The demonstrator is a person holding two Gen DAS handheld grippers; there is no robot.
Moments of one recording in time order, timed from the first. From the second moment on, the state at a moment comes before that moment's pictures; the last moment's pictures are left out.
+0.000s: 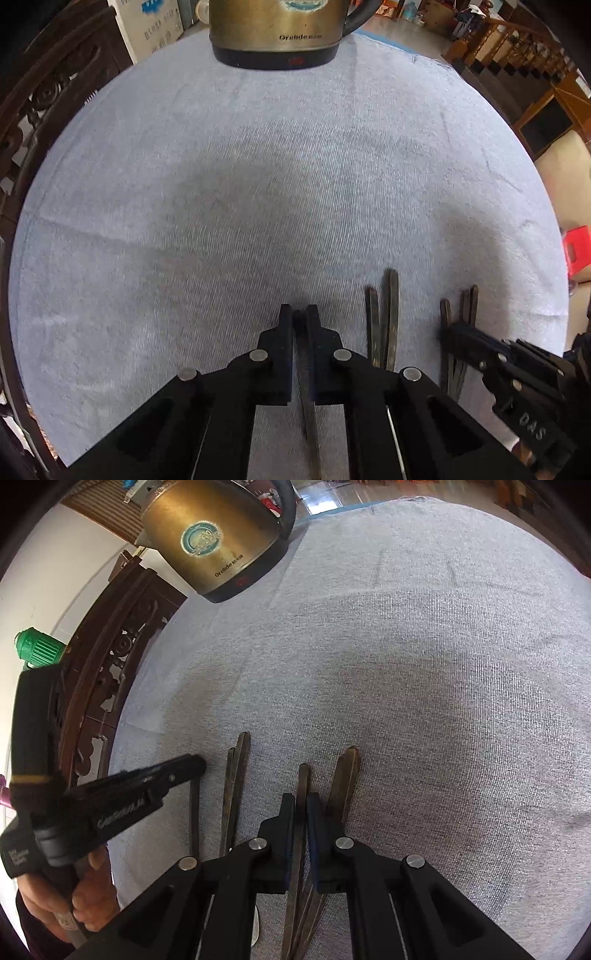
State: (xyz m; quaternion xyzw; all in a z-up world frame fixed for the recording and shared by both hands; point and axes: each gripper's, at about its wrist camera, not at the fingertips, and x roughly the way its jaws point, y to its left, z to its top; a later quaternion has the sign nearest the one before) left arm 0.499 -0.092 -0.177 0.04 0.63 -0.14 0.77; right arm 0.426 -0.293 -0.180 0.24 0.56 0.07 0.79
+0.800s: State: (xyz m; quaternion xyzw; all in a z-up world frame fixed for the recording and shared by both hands) left arm 0.363 -0.009 -0.051 0.00 0.42 -0.16 0.89; right arm 0.345 -0.262 -0.094 0.20 0.42 0.10 0.88
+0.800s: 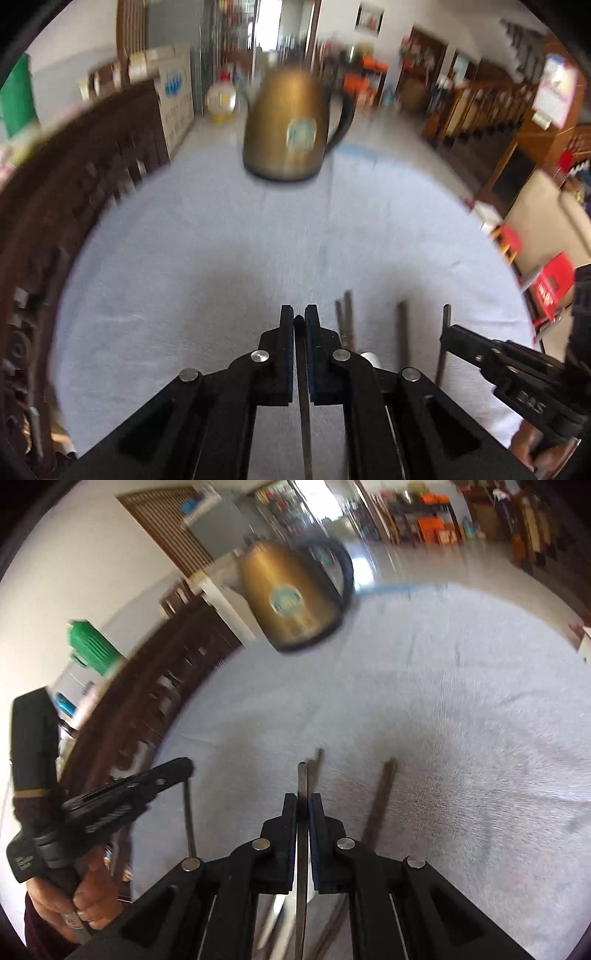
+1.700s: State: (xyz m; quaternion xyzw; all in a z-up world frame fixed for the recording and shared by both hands) left arm 0.113 -0.008 0.118 -0.04 0.12 -0.22 0.97; right arm 0.088 -0.211 0.094 0.13 0.09 0.05 0.99
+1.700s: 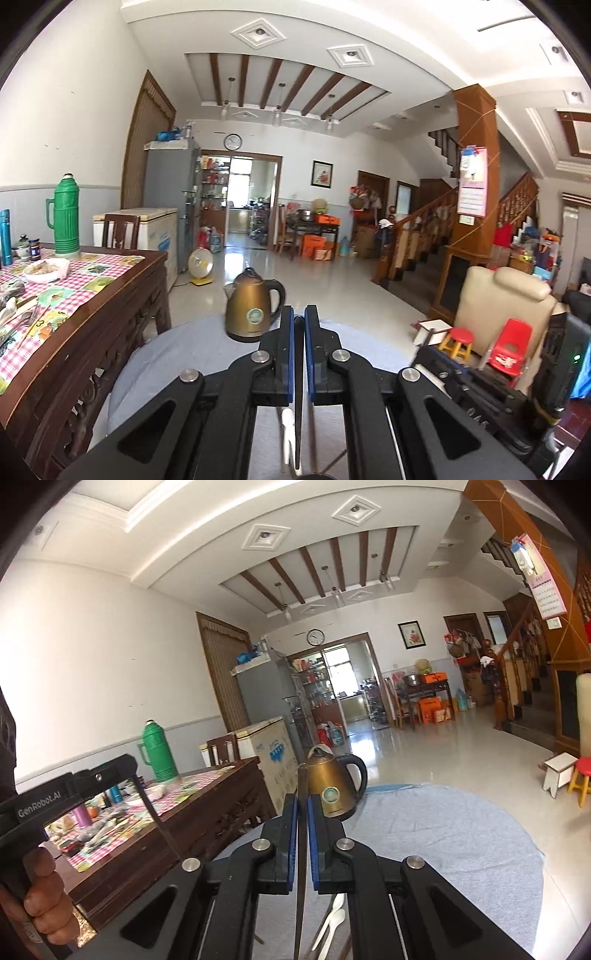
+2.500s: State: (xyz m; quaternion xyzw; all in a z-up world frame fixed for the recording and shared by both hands) left arm 0.123 -0.011 0.011 -0.02 0.28 -0.21 0.94; right arm 0.084 -0.234 0.010 0.20 0.24 0.08 0.95
